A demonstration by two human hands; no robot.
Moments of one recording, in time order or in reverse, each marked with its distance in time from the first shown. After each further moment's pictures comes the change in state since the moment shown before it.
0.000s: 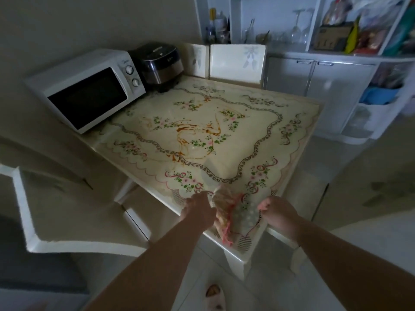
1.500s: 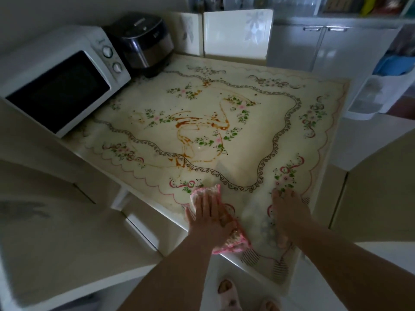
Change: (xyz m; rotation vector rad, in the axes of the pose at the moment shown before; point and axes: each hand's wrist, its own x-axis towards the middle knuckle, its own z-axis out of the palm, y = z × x) left_hand 0.085 -0.057 0.032 0.338 -0.236 0.125; right_hand 0.055 -0.061 0.021 -0.608 -0.009 0.115
